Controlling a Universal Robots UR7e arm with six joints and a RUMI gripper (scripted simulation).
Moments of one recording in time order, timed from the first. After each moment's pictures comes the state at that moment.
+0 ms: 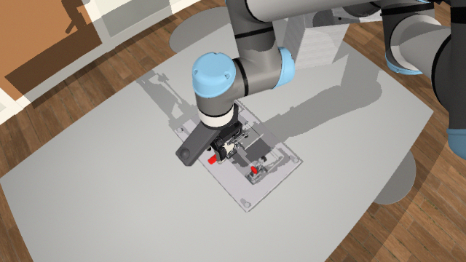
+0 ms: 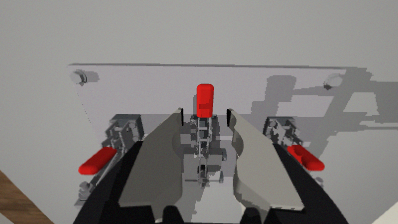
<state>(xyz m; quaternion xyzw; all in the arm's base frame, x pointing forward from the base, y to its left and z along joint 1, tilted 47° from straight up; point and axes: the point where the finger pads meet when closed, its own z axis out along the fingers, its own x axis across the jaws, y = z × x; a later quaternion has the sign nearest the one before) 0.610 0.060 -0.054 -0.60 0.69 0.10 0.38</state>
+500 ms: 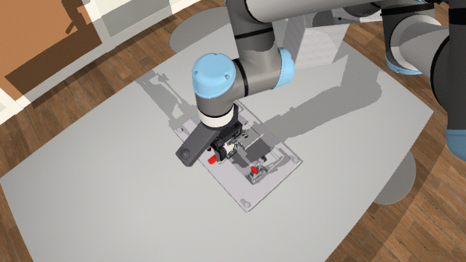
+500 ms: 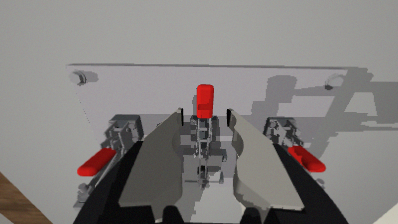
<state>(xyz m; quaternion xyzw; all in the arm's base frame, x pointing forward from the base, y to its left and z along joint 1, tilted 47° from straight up) 0.610 0.061 -0.055 -0.60 0.69 0.10 0.38</state>
